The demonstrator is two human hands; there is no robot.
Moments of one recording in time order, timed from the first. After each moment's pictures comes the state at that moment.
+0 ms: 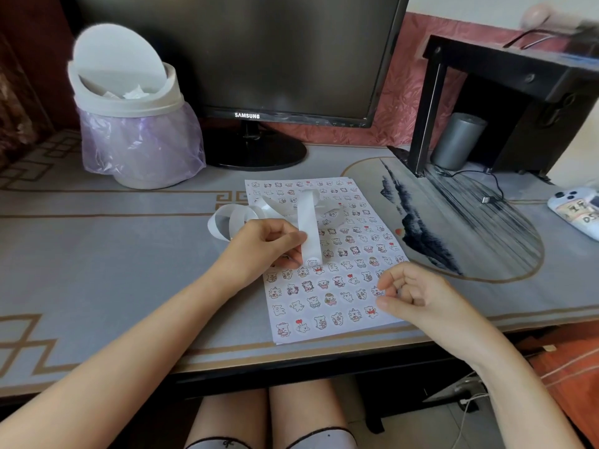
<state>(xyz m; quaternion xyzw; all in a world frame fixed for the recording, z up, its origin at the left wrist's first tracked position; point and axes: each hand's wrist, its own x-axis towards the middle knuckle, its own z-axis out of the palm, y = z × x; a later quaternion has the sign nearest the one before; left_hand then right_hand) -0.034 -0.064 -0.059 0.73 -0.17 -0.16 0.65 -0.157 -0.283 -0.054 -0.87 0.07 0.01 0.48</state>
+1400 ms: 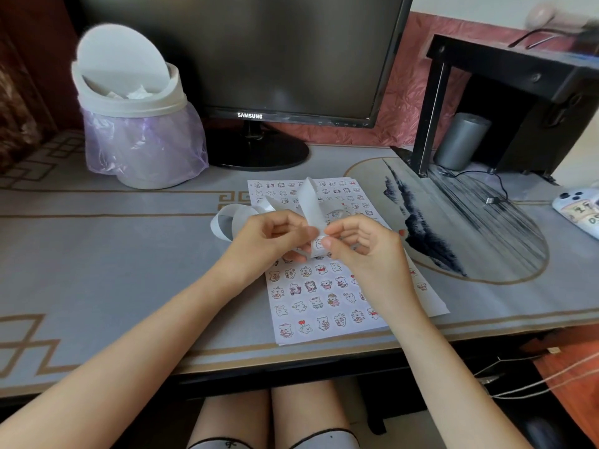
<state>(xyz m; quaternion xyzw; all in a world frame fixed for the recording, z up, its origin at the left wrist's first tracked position) -0.039 -0.065 -0.051 0.68 -0.23 -0.13 0.69 -0.099 -0.220 -0.050 -0.81 -0.01 -0.20 0.56</state>
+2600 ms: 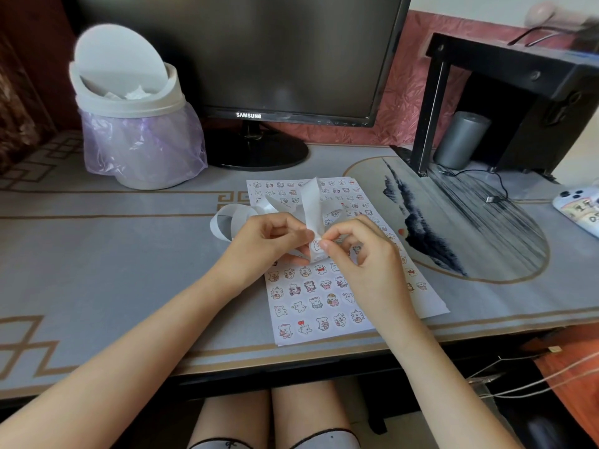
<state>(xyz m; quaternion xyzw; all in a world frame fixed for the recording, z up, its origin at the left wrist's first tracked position) -0.039 -0.064 -0.052 0.67 -0.20 -0.15 0.70 -0.102 -0.220 -0.062 -0.87 -0.05 -0.28 0.39</state>
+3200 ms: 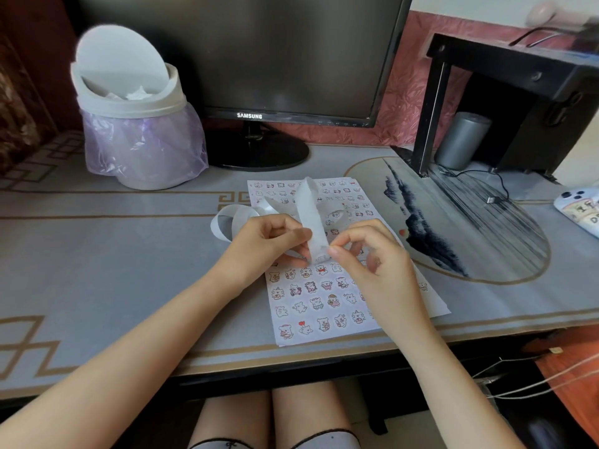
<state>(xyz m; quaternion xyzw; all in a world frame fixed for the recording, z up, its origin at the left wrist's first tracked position) -0.040 -0.064 -0.050 0.68 -0.18 -0.16 0.69 -0.117 -0.223 -0.053 -0.85 -0.04 -0.25 0.46</state>
